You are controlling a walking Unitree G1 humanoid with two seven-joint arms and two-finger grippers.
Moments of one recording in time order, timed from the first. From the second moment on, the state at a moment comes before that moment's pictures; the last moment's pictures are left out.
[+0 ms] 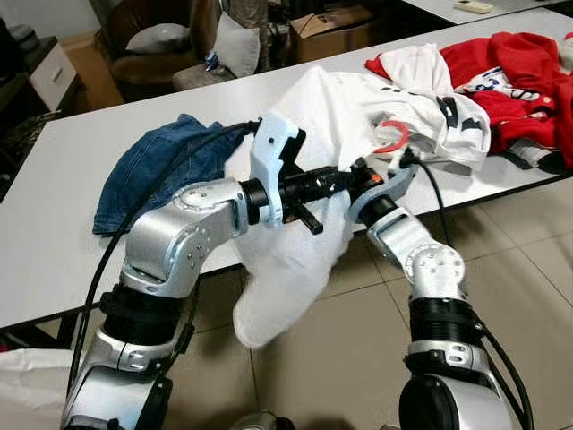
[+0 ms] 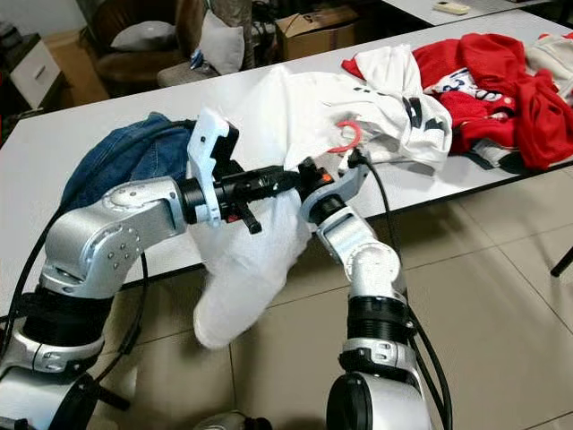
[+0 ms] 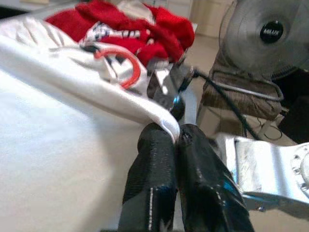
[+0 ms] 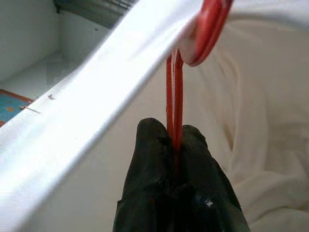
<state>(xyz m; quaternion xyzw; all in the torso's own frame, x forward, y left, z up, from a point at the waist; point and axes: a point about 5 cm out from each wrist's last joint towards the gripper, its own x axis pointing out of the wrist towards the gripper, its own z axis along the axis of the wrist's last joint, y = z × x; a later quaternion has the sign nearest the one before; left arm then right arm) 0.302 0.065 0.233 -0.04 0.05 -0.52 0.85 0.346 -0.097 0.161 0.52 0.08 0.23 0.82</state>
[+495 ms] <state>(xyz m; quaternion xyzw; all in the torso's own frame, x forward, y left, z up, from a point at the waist) 0.287 0.075 0.244 -0.07 0.04 -0.54 0.84 0.345 -0.117 0.158 0.51 0.08 0.20 0.83</state>
